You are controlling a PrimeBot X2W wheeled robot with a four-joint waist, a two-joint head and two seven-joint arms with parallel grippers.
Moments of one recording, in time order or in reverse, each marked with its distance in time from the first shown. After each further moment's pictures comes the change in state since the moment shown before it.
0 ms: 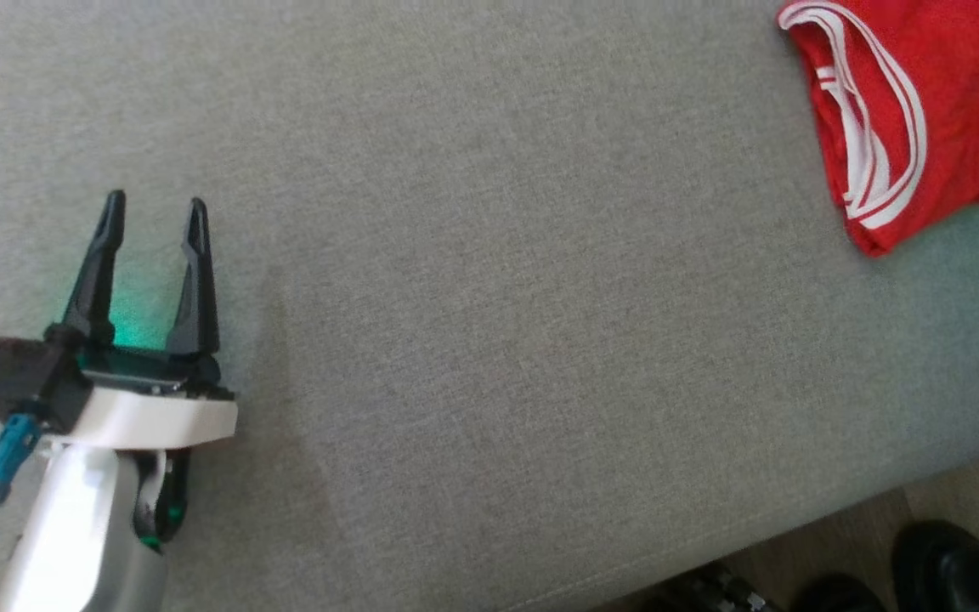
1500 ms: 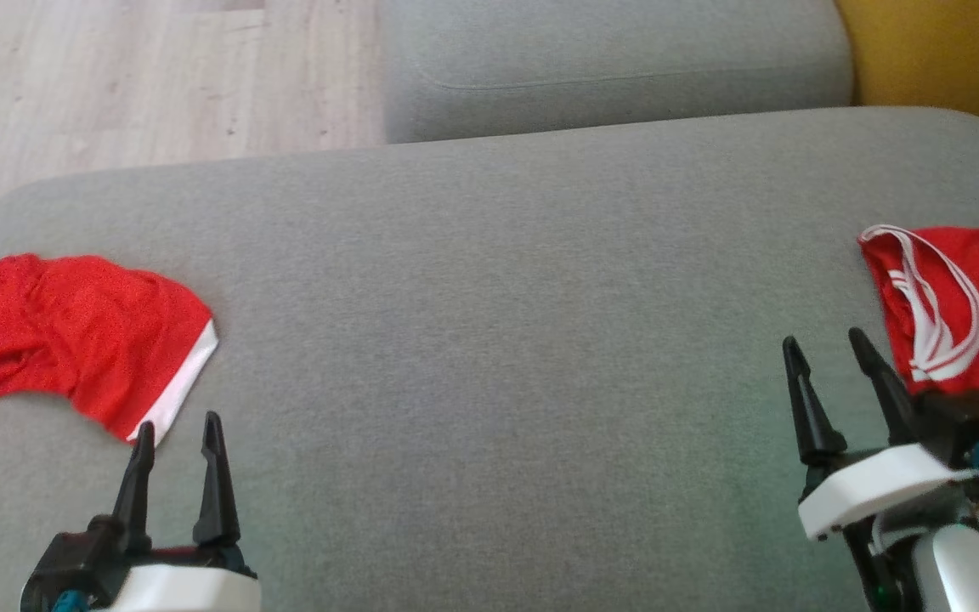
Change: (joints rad) left arm 0.332 -0.149 0.123 0.084 0.008 0.003 -0.012; right arm 0.707 0.356 0.035 -0.388 0.009 0.000 -0.306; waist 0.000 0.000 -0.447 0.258
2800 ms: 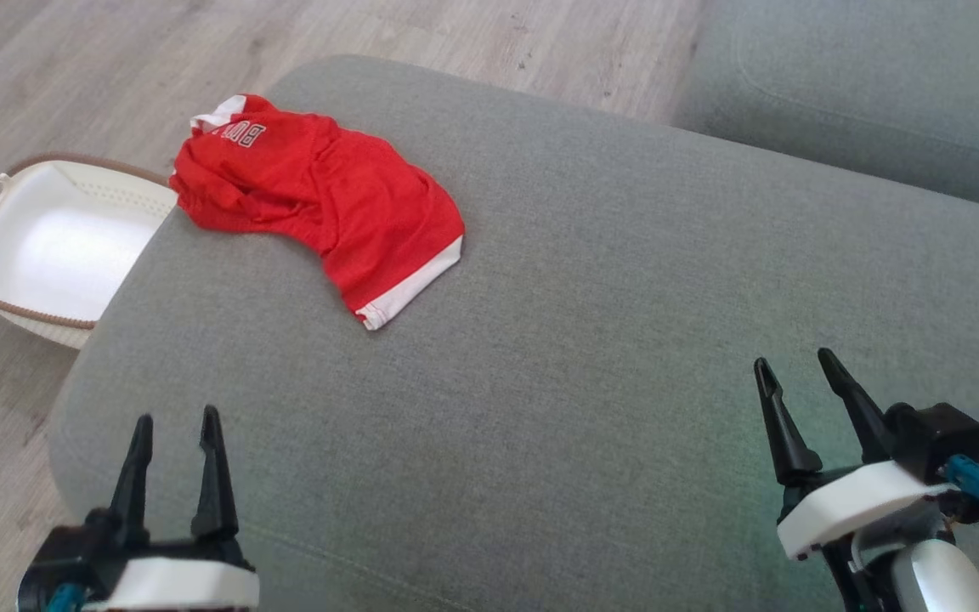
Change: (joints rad) left arm -0.009 0.018 -0.017 0.002 -0.014 0.010 0.003; right arm 0.031 0.008 0.053 0.001 0.020 0.000 0.001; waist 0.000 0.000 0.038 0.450
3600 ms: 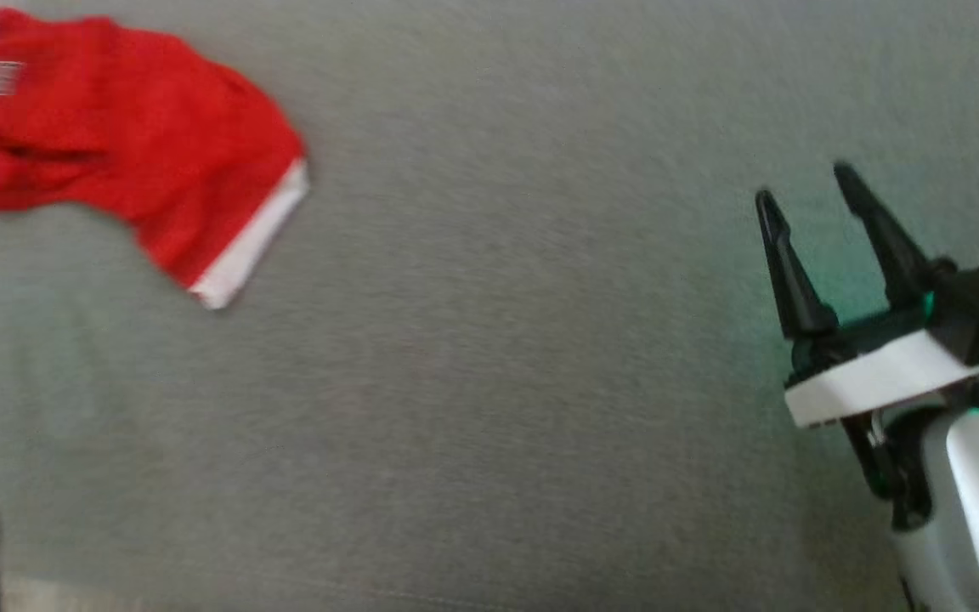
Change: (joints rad) left arm -0.639 0.185 0.217 0.163 -0.248 0.100 0.514; right arm -0.194 -0.064 0.051 -0.215 -0.031 0.000 0.074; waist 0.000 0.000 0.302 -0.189
